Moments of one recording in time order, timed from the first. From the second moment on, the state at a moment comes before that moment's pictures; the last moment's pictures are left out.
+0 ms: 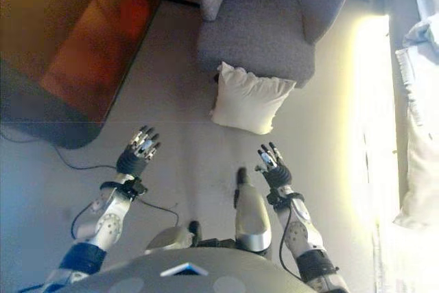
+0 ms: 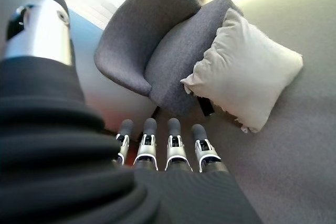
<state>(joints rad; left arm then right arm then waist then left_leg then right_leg) 0.21 0.34 -0.17 0.25 -0.73 -0.14 -0.12 0.20 -0.21 0.23 0.33 0.89 -0.08 0.14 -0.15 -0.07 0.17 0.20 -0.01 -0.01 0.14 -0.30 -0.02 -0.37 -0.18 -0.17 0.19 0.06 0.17</state>
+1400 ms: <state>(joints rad) 0.25 0.31 -0.07 0.14 -0.82 -0.18 -0.12 0.17 -0.28 0.27 0.33 0.87 -0.02 0.18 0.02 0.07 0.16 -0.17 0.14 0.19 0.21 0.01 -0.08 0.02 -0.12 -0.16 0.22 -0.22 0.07</state>
